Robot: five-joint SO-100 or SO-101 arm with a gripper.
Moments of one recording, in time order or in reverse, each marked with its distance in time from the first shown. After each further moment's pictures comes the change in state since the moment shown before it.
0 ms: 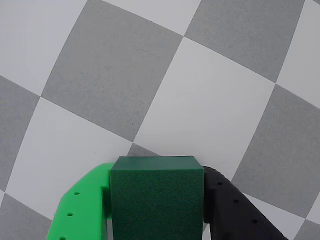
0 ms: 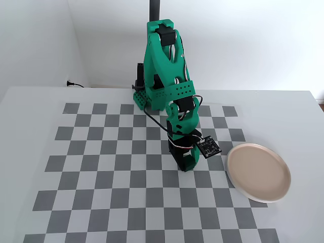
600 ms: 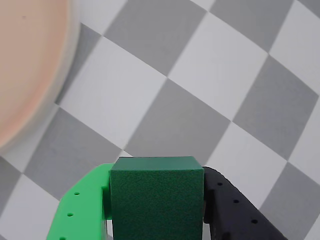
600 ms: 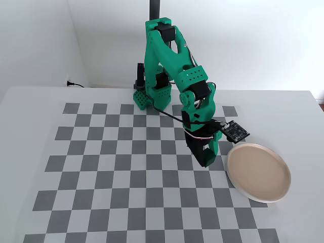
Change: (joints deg) arm -7.8 4.9 -16.1 15.6 -1.4
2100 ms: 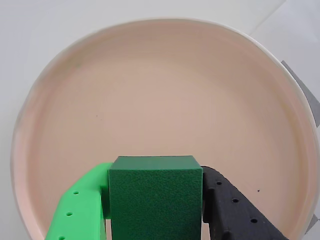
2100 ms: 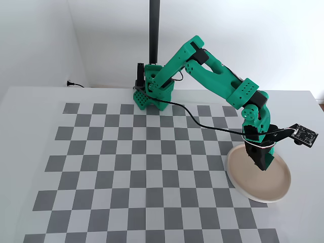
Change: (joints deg) arm -20.1 -38.8 -44.6 3.1 9.1
